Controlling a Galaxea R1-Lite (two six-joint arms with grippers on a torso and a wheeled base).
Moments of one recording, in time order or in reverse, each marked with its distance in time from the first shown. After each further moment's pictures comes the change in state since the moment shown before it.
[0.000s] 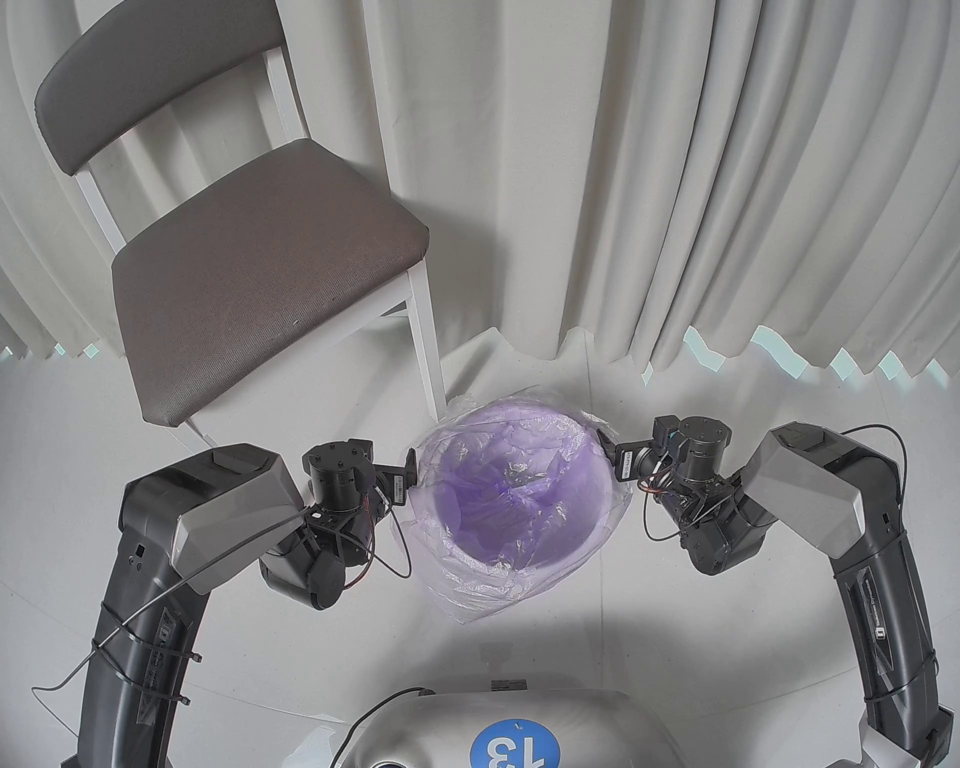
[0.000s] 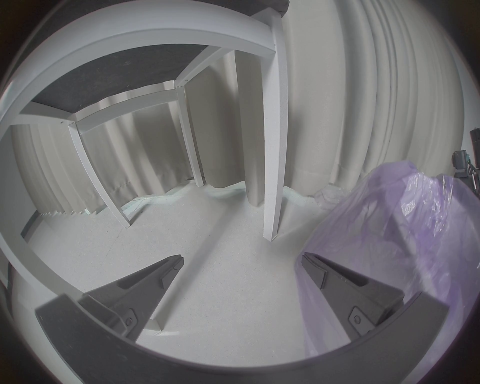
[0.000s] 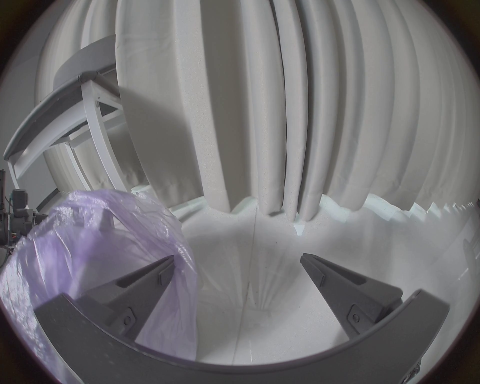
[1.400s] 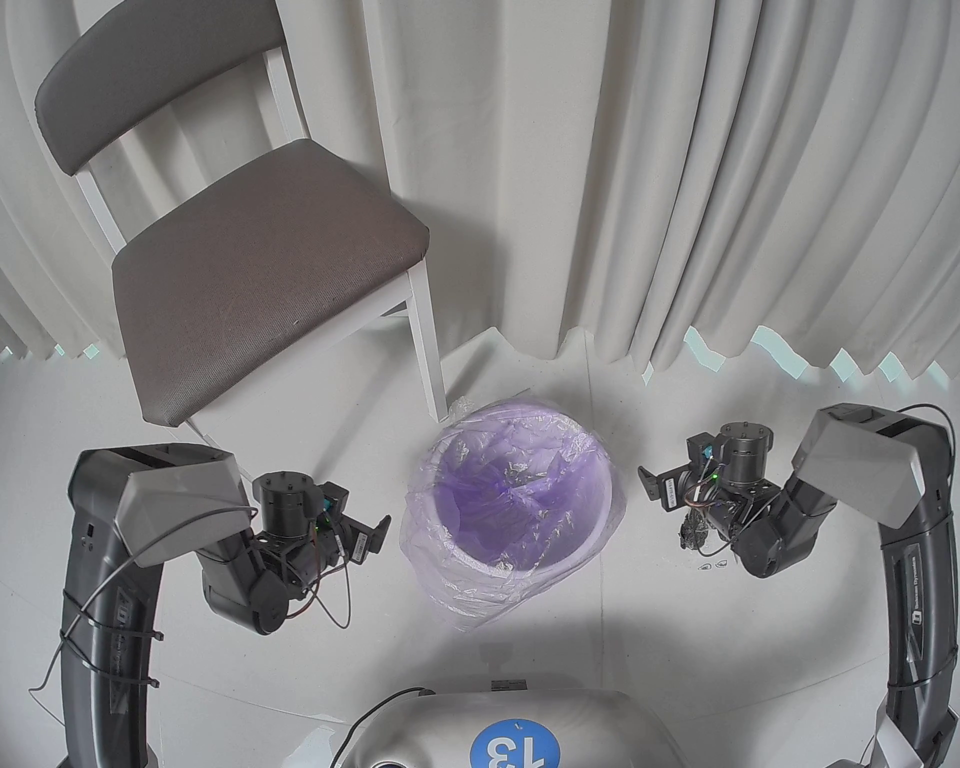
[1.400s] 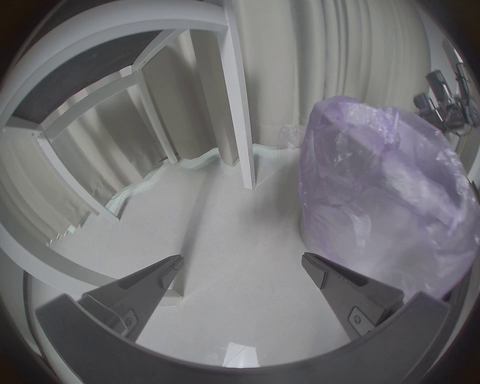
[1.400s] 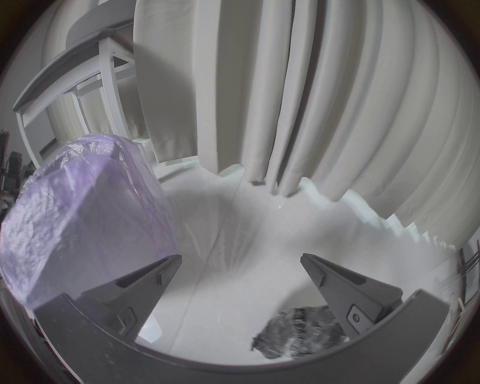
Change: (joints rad) left arm 0.103 -0.158 0.390 -0.002 -0.291 0.254; right arm -0.082 -0.227 0.348 0.088 0.017 -0.231
